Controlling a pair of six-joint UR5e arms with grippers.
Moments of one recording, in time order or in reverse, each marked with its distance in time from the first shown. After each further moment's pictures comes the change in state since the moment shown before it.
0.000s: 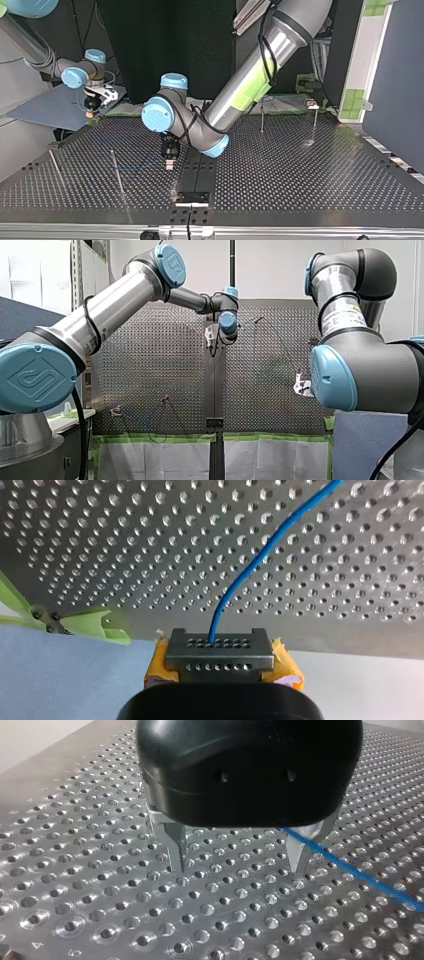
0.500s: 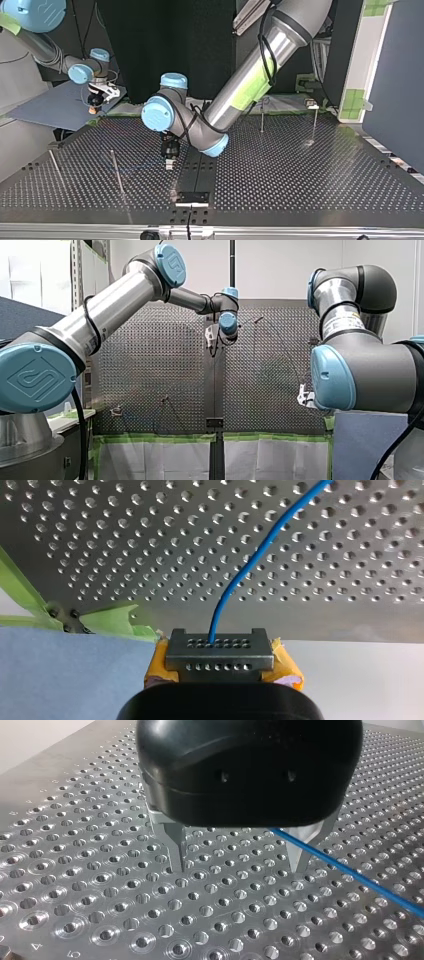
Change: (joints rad) left arm -0.001 0.001 -0.002 0.002 -0.001 -0.001; right arm -0.024 0.118 -0.020 -0.126 -0.026 0.015
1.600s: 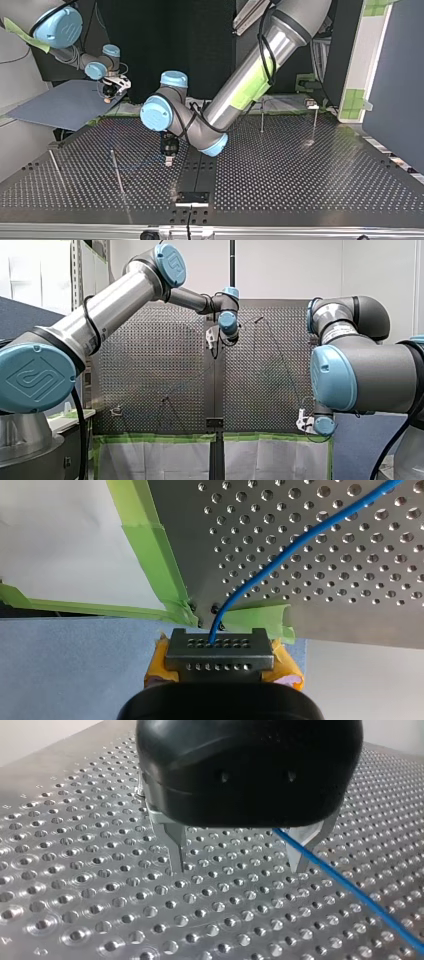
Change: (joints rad) left arm -0.004 0.000 0.000 -0.050 0.025 -0.109; right arm 0.002 0.207 -0.075 0.004 -0.009 0.001
